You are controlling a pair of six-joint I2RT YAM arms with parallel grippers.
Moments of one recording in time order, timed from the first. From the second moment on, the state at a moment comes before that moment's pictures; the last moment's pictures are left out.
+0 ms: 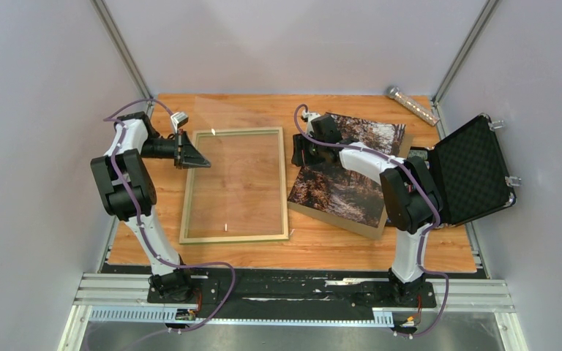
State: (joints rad) left arm 0.28 1.99 1.59 -1.56 1.24 0.69; right arm 0.50 1.94 1.34 -0.16 -0.17 0.24
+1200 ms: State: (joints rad) left arm 0.28 2.02 1.56 -1.41 1.12 0.57; right arm 0.55 2.08 1.42 -0.16 -0.26 0.25
